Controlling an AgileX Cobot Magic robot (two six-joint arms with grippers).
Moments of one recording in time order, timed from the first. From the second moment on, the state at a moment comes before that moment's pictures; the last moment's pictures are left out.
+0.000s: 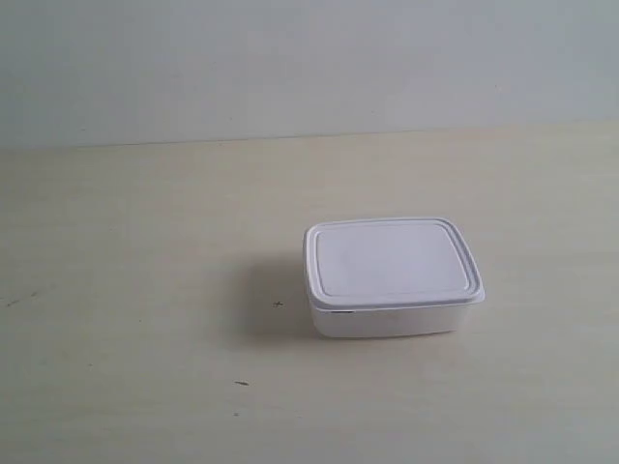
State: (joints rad) left arm 0.30 0.14 0.00 -0.45 0.03 0.45; right arm -0.03 0.23 -0.01 0.11 0.12 -0.57
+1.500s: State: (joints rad) left arm 0.29 1.09 -0.92 -0.55 0.74 0.18; right arm -0.03 1.10 -0.88 0.40 0.61 -0.08
